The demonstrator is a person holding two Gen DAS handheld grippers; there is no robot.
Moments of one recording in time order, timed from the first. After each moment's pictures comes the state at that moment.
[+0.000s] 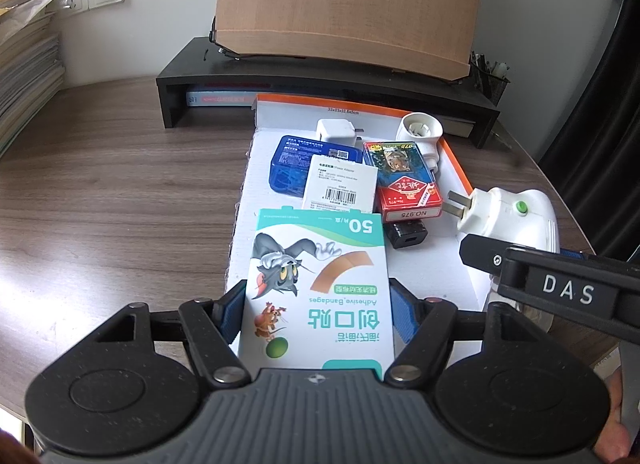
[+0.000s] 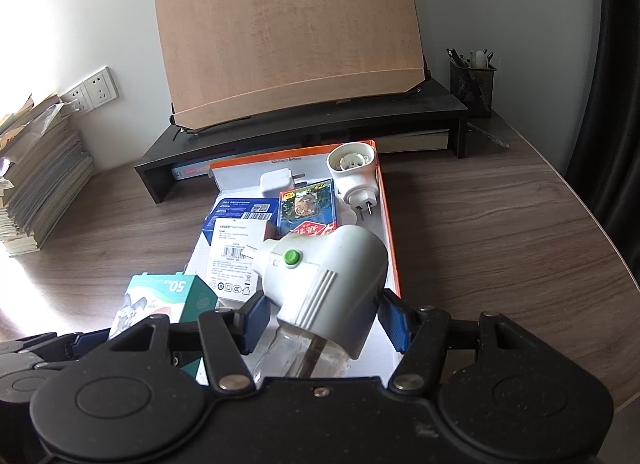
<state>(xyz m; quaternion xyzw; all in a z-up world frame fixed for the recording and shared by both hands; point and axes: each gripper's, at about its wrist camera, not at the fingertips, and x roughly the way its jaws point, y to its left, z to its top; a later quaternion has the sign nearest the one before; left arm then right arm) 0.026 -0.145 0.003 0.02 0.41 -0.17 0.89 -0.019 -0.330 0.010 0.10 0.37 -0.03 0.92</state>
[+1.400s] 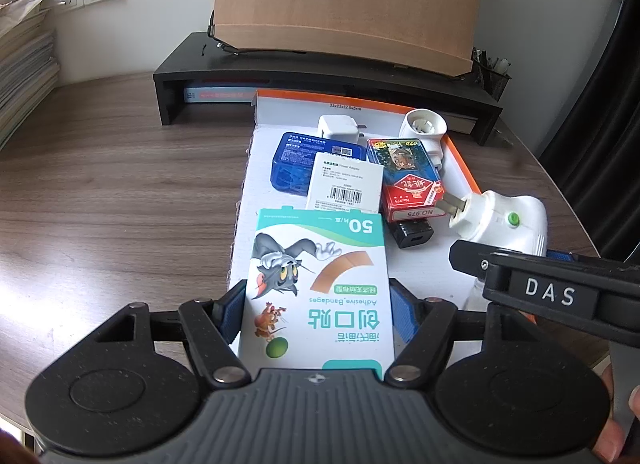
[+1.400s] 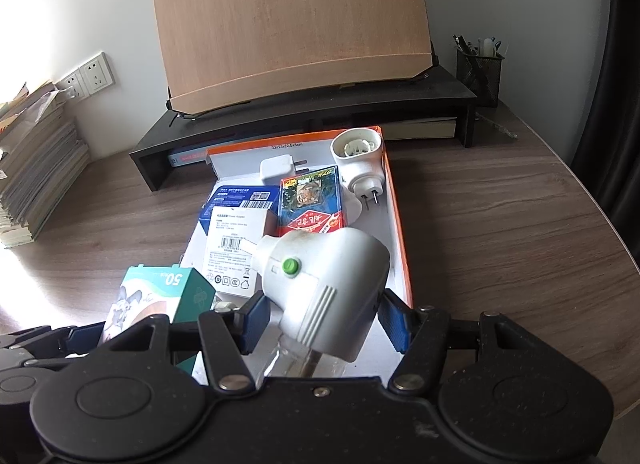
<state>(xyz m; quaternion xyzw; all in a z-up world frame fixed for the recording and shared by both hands) 0.035 -0.140 -0.001 0.02 0.42 -0.18 0.89 -0.008 -0.325 0.000 0.10 0.39 -0.03 0.92</state>
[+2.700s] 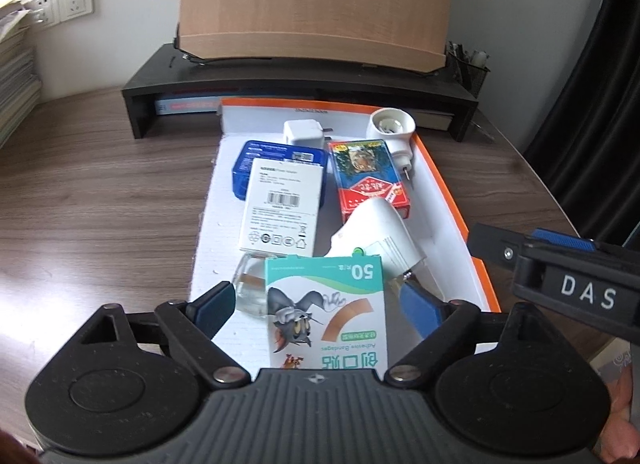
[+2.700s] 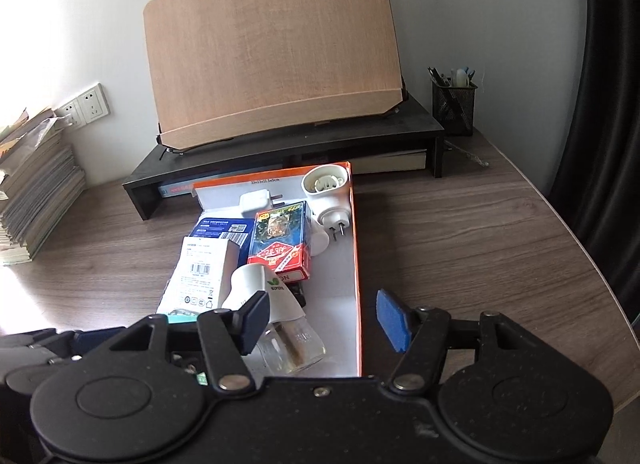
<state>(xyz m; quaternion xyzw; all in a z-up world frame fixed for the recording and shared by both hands) 0.030 -0.164 0.007 0.04 0.41 -0.19 0.89 -0.031 -0.351 0.019 0.10 0.34 -0.04 0.93</state>
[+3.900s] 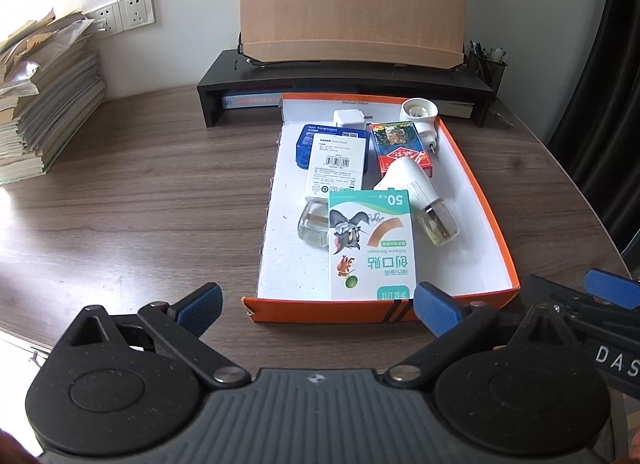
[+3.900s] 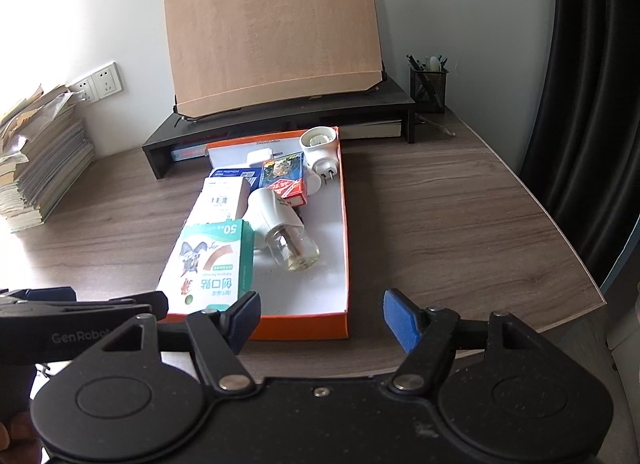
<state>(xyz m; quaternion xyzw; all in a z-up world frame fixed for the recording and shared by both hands) -0.039 -0.129 0.031 0.07 0.40 -0.14 0.90 -0.126 -0.325 0.033 0.08 0.36 -0.06 0.93</state>
